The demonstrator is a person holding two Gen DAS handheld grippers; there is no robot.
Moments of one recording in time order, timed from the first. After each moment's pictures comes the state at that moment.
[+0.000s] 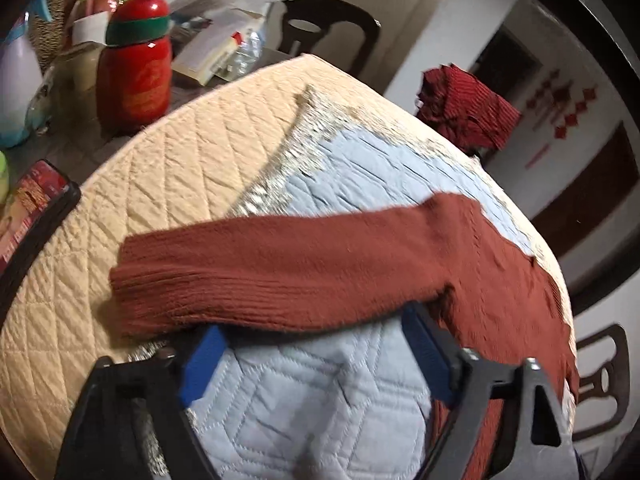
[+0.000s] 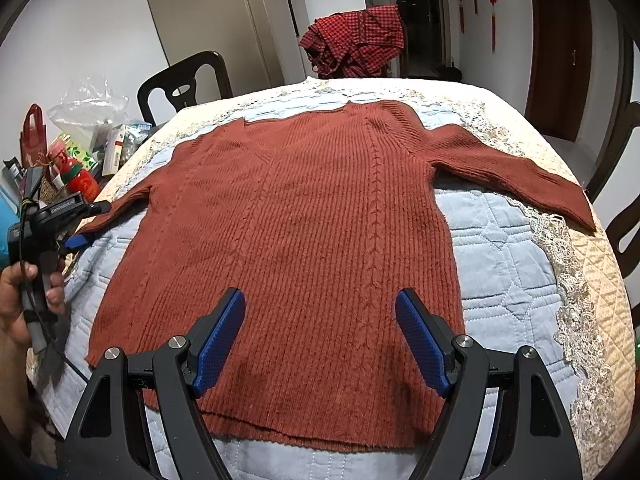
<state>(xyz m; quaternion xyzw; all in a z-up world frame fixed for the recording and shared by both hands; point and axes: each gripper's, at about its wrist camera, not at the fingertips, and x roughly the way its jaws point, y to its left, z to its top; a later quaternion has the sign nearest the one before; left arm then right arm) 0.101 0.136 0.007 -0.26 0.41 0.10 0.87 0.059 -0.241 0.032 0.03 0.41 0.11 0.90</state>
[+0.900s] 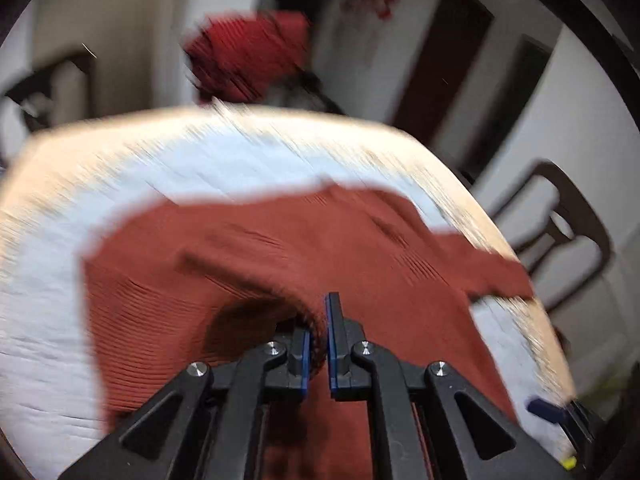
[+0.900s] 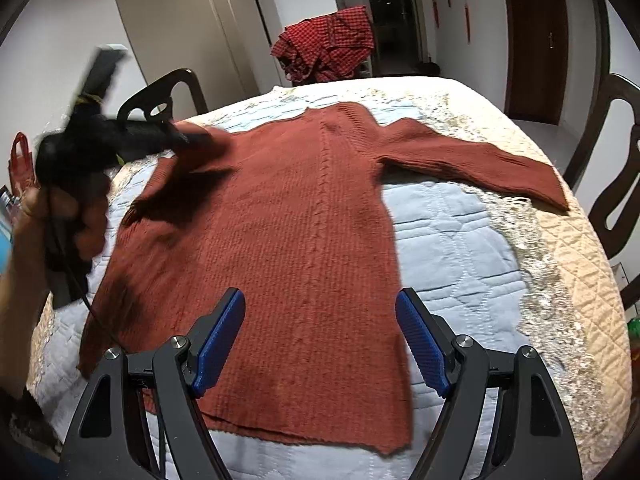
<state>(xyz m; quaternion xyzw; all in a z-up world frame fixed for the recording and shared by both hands) 0.216 -0.090 0.045 -0.07 0.44 -0.22 0.87 0.053 -0.284 0.035 0.06 0.41 0.08 0.91</state>
